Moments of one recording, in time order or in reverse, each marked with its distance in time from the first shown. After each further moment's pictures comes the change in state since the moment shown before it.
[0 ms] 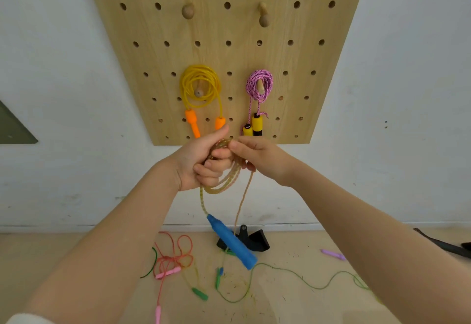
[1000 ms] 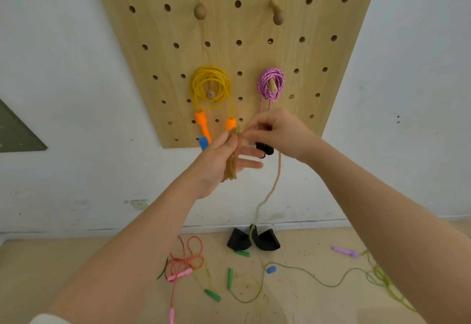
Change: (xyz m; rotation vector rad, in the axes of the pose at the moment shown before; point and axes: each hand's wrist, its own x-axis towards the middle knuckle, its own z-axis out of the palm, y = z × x) left_hand 0.008 -0.020 -0.013 0.229 0.241 0.393; right_hand 0.025 -0.025 -0.013 -0.392 0.215 -0.098
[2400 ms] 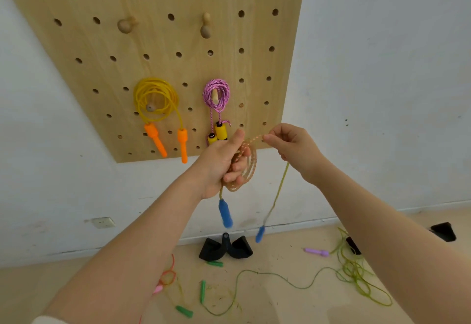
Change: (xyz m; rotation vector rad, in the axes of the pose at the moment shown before) left_hand 0.046 0.022 0.116 -0.109 -0.097 -0.141; right_hand -0.070 0.093 -0.086 0.360 0.320 0.317
